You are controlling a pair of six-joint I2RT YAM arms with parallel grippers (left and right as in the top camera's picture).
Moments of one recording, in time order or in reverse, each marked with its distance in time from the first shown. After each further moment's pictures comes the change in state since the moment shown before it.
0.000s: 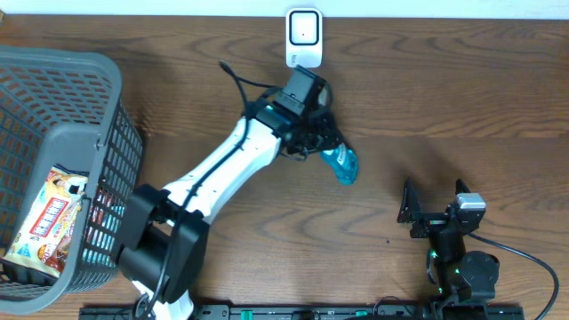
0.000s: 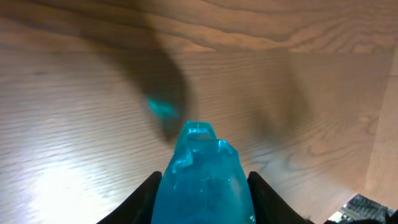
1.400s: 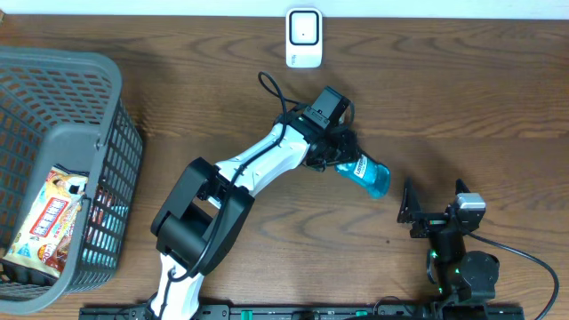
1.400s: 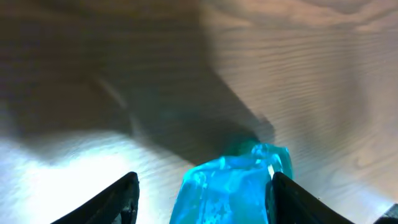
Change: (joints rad) left arm -0.076 0.207 0.014 0.082 -0.036 -0.034; right arm 0.000 0.000 0.000 0.000 0.000 0.000
